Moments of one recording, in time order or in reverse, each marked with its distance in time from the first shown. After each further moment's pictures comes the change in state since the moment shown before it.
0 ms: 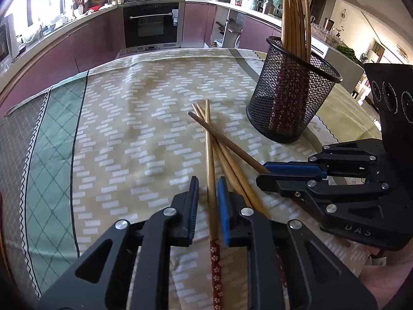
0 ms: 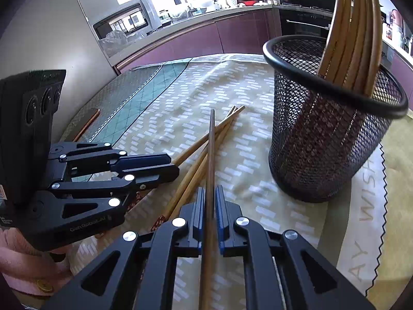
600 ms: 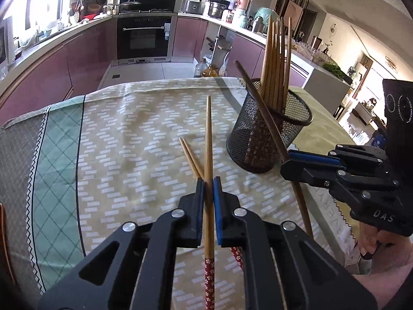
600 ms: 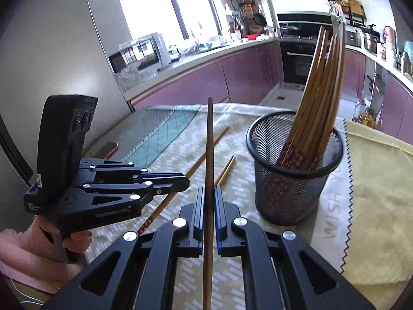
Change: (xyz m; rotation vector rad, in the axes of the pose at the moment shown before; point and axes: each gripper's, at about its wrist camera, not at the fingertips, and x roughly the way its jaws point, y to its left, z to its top) left arm -0.041 -0.002 0.021 -0.016 -0.099 -0.092; right arm -0.073 -0.012 0.002 -0.015 -0.218 0.031
